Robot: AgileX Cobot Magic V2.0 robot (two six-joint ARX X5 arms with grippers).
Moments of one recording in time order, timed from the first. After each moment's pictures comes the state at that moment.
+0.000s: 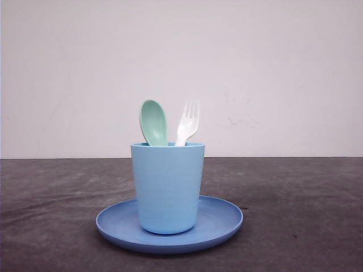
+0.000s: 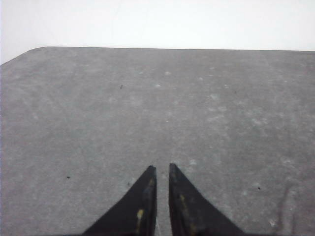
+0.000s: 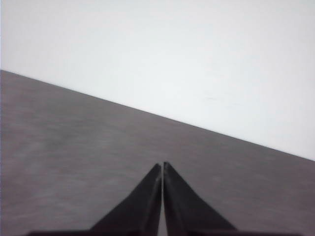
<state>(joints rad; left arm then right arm) -0.05 0.00 0.03 -0.18 -0.13 -0.01 0.70 0.74 0.95 -0.35 0.49 -0.03</state>
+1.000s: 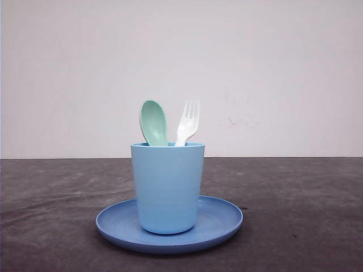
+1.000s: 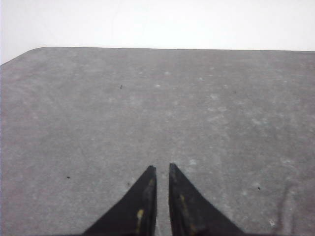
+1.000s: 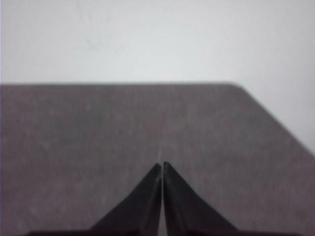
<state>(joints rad) -0.05 0.00 0.03 -0.18 -0.13 -0.01 0.03 0.16 0.16 -0.12 0.12 0.06</state>
